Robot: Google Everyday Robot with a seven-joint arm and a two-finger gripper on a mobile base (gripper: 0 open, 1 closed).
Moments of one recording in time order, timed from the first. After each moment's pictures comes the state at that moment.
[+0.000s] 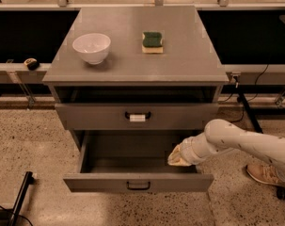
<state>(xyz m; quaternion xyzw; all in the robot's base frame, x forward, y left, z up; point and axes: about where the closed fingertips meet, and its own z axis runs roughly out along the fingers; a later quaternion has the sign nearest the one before) 0.555 -0.136 0.490 -0.71 0.64 0.12 0.27</state>
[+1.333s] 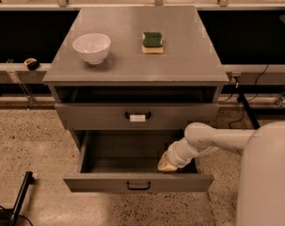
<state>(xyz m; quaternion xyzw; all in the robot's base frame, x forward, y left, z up) 0.561 -0.098 0.426 -0.70 0.67 0.15 0.21</state>
